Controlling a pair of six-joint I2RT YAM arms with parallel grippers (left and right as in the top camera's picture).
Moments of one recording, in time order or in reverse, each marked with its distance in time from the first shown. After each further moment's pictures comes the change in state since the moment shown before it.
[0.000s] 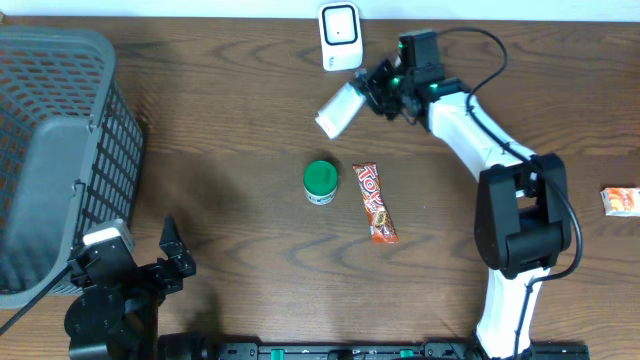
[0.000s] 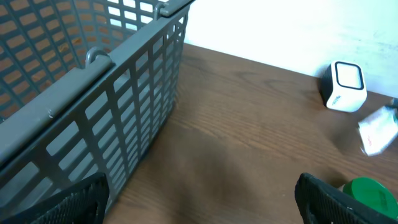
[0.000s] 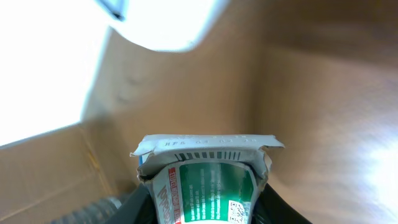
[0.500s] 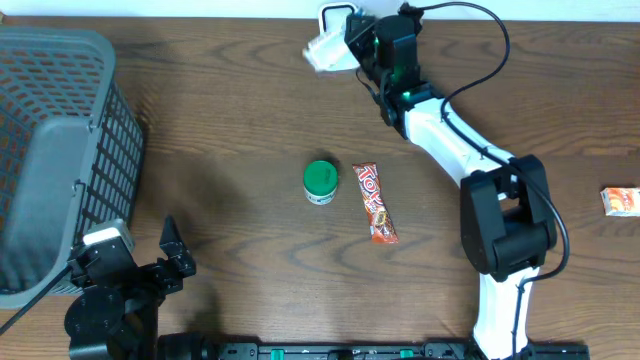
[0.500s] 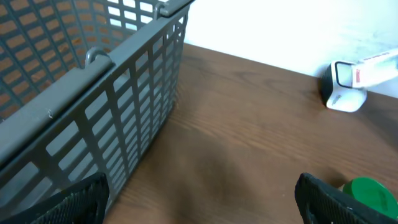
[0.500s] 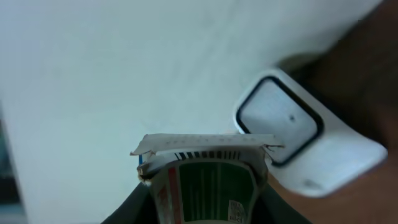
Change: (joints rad) left arm 0.000 0.000 0.000 0.000 0.000 0.000; right arm 0.094 0.019 0.007 0.514 0.462 0.050
